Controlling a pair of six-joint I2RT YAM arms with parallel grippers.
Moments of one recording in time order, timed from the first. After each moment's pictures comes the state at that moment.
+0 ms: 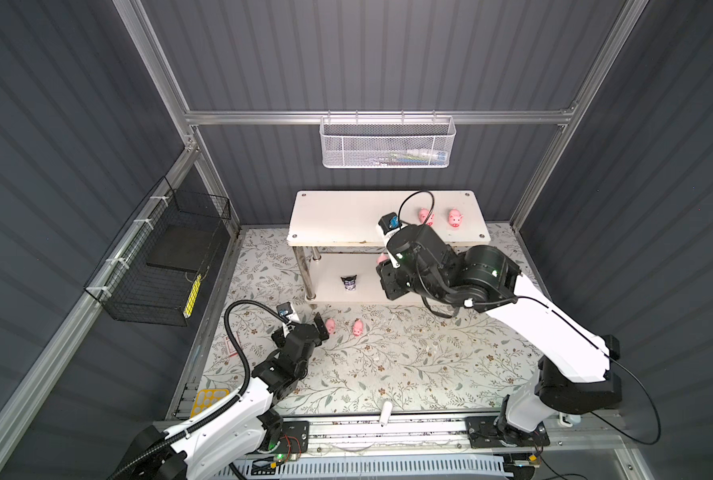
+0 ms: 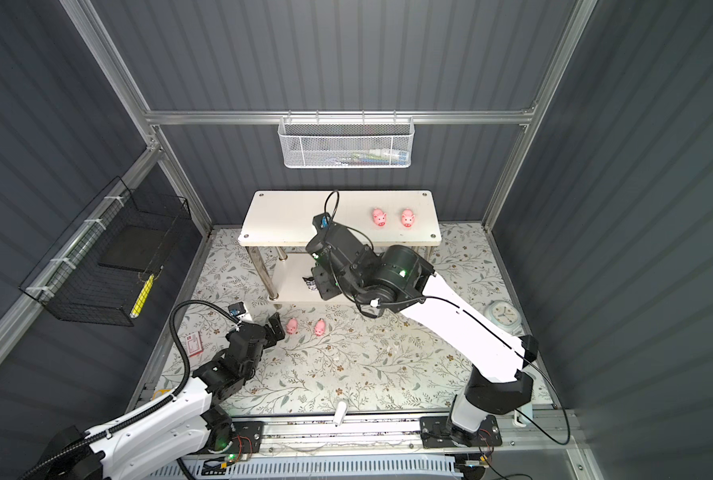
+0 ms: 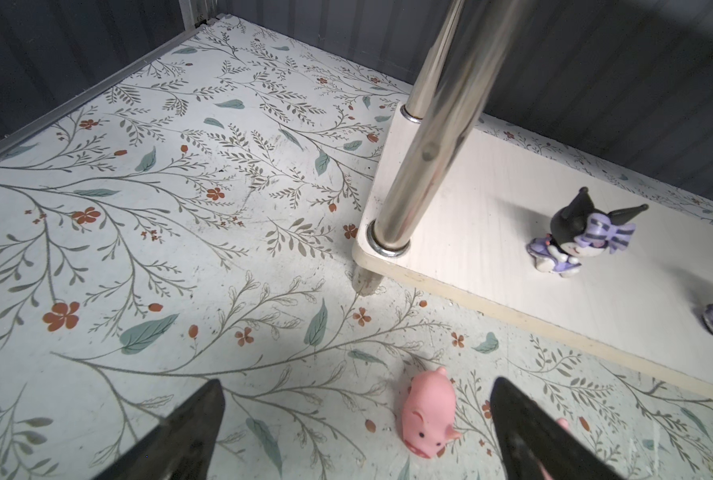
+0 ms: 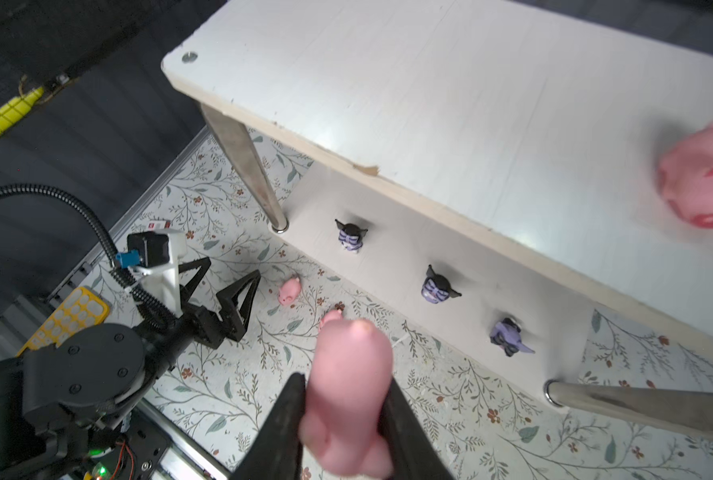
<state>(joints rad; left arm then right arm) -0.66 0.87 0.28 0.02 -0.62 -0.63 1.07 1.65 2.19 -1.24 0.41 0.38</state>
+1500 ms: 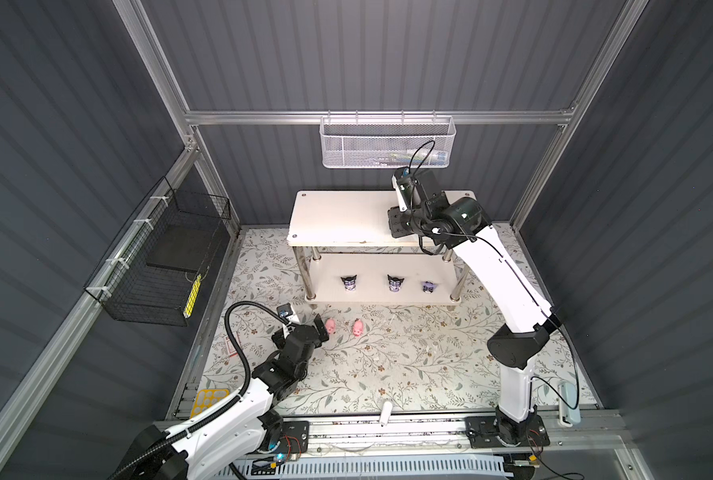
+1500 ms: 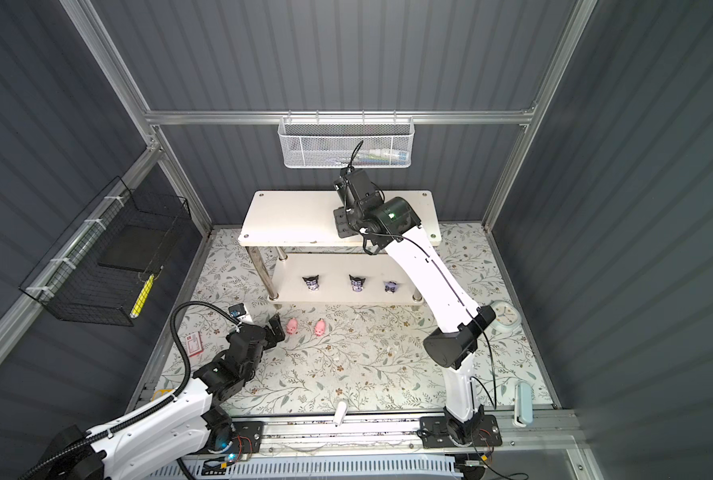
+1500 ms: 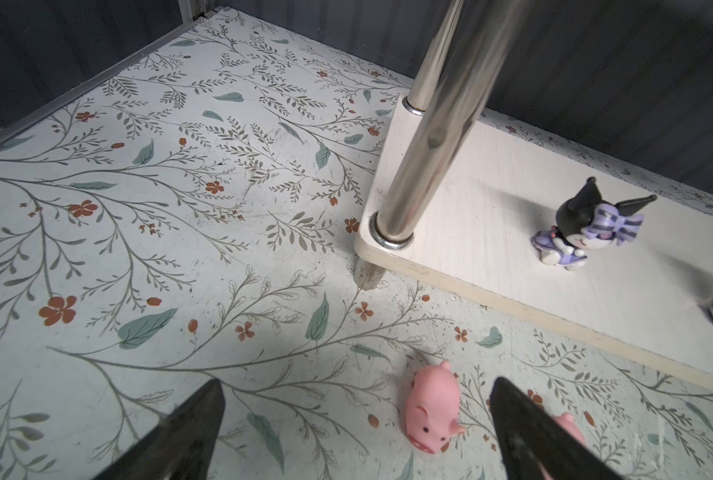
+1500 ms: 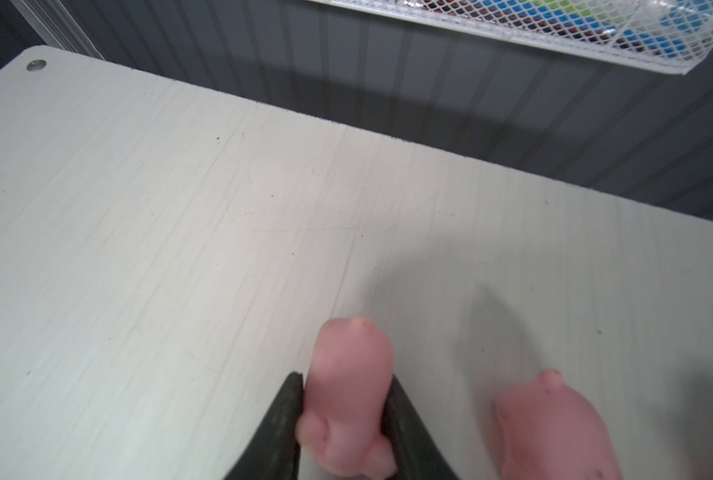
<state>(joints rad) -0.66 0.87 0.27 0.03 -0.62 -0.63 0.70 1.98 2.49 -1.18 0.31 0.23</state>
